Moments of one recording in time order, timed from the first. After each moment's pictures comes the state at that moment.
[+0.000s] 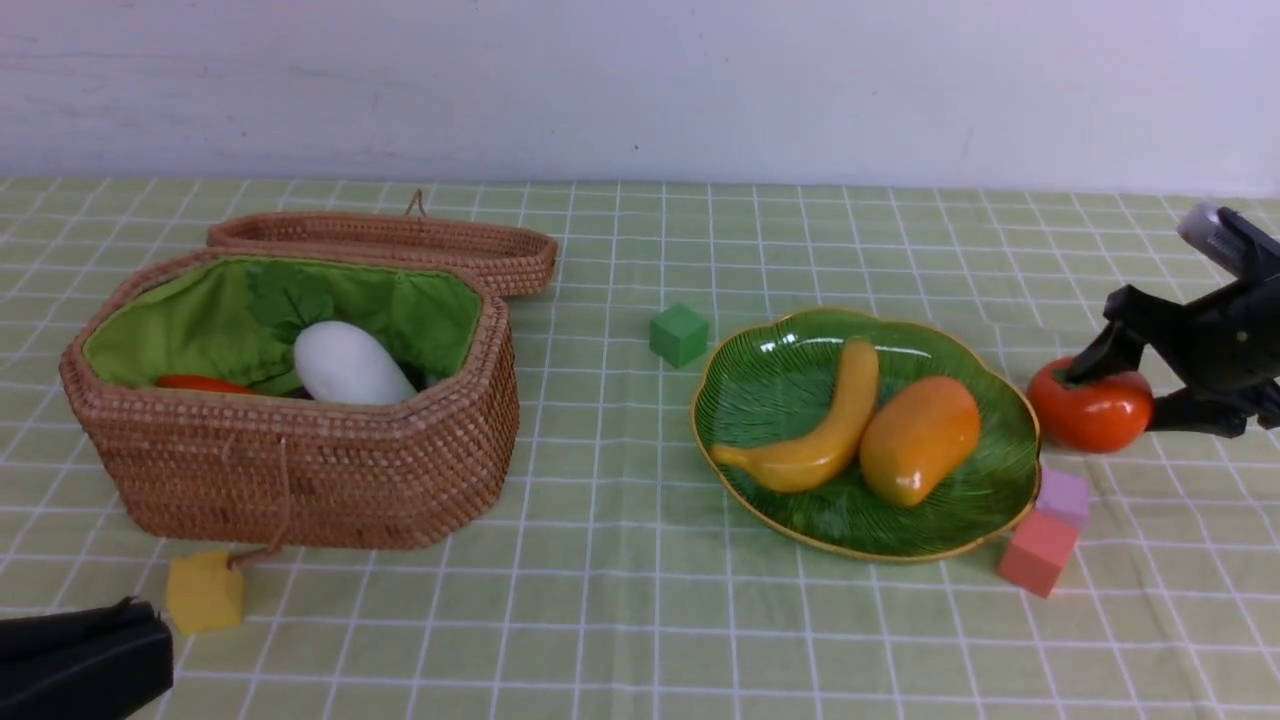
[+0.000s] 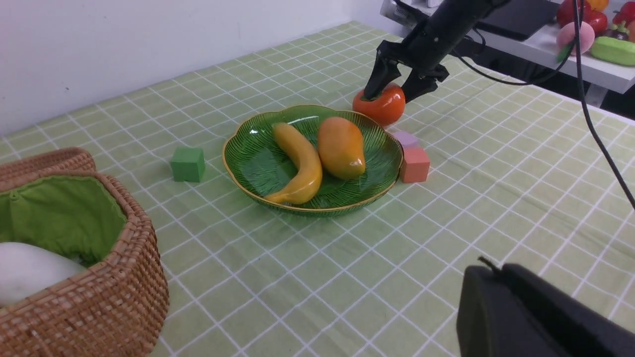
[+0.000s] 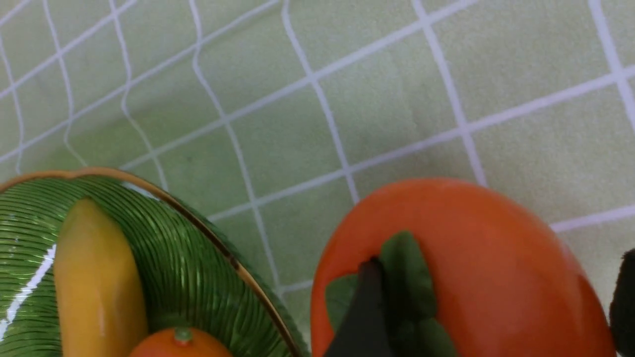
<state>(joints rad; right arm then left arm) -0.26 2.10 -1.53 0.67 0.72 -0.18 -0.64 0.36 -0.65 -0.27 0.60 0.21</state>
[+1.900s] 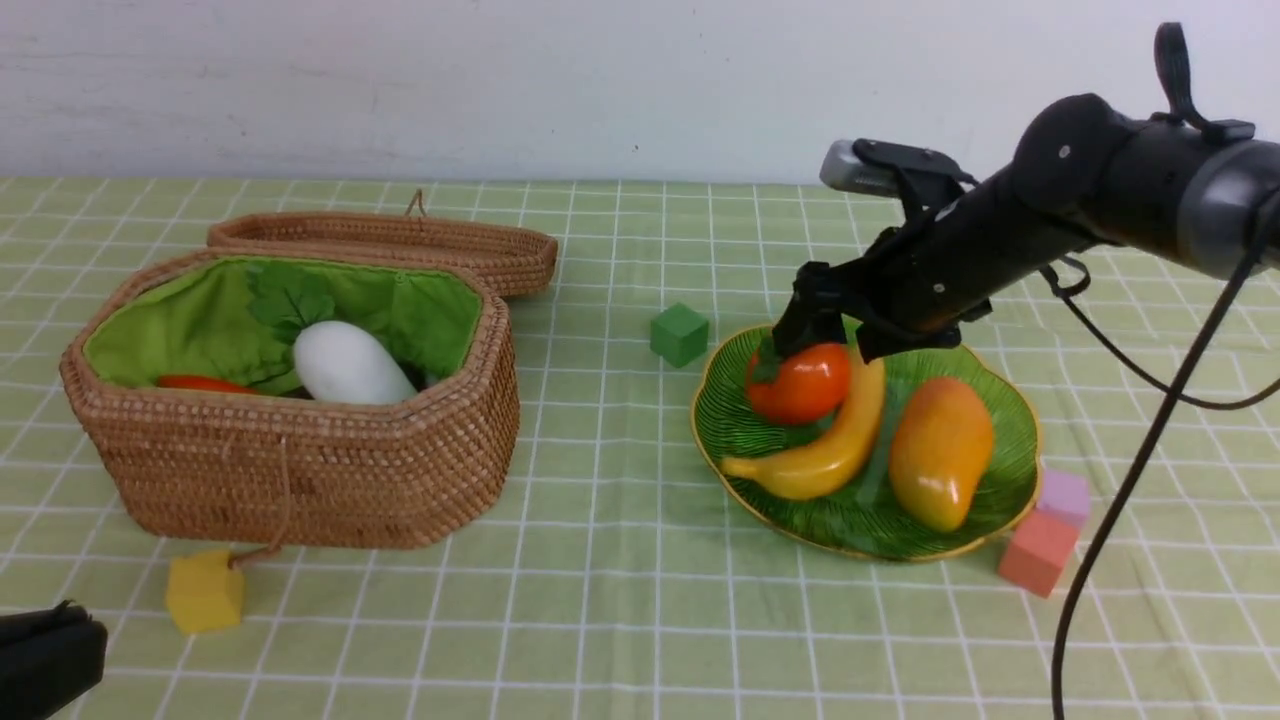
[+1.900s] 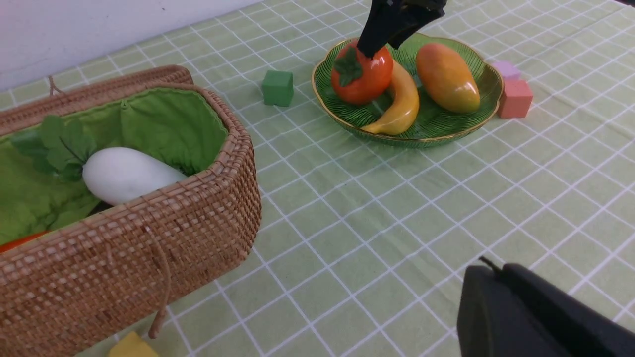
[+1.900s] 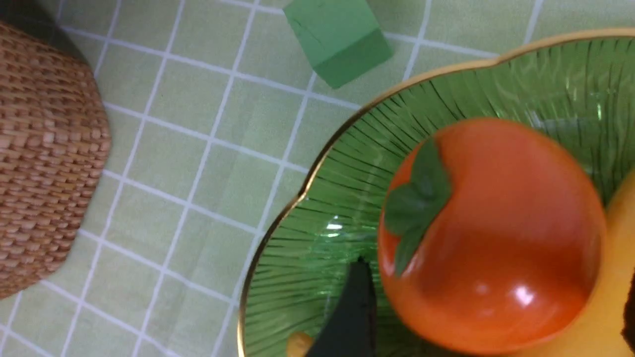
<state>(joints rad) 0.20 2.06 -1.70 0.52 0.76 -0.25 -0.64 0.36 -0.65 0.00 0.71 0.01</state>
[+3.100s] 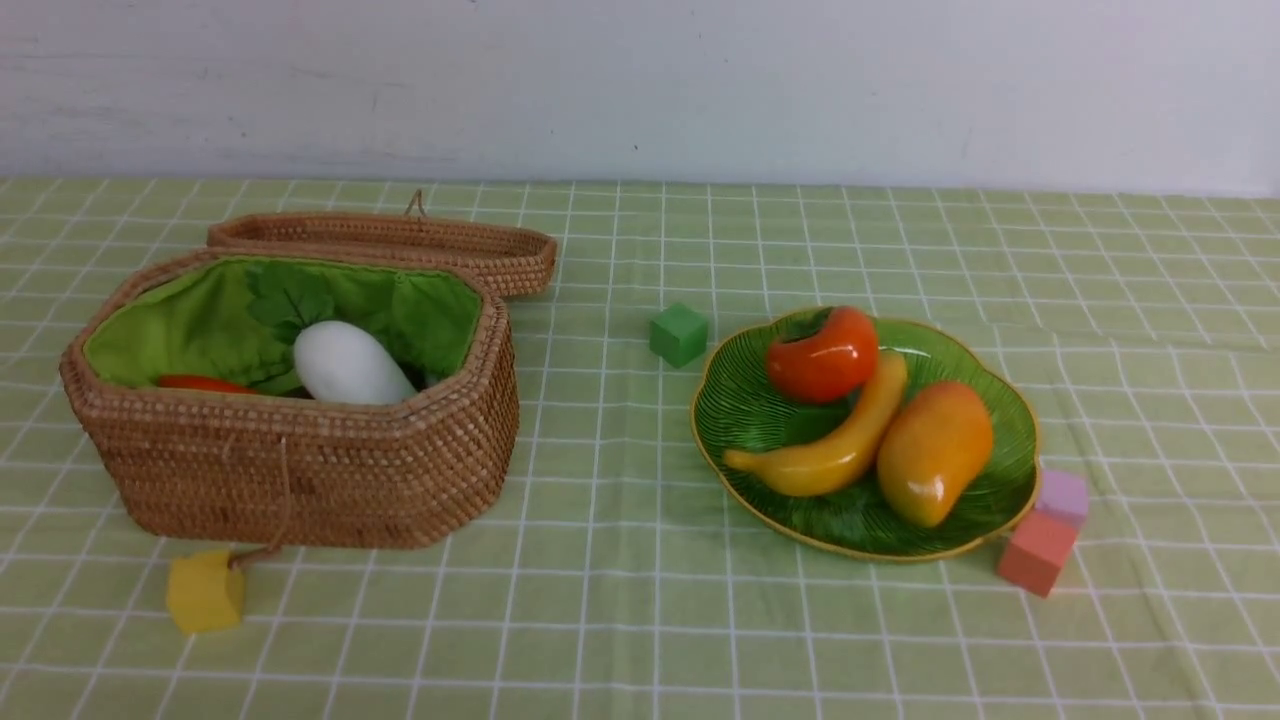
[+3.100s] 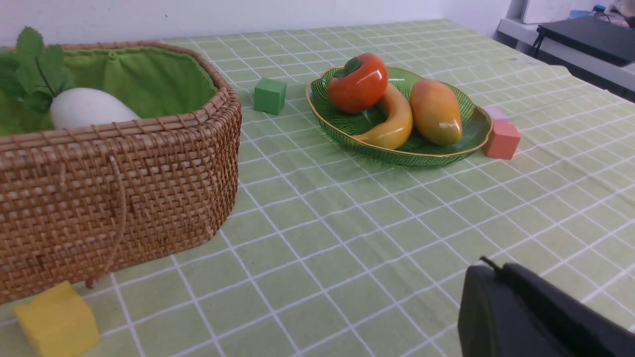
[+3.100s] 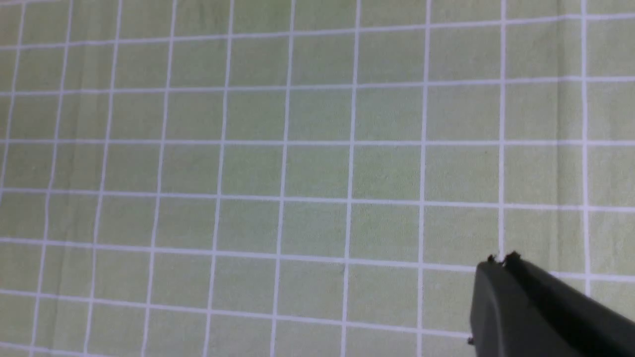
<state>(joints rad) 0.12 0.64 -0.65 0.23 1.06 0.14 -0.64 -0.01 -0.25 0.00 0.51 -0.14</state>
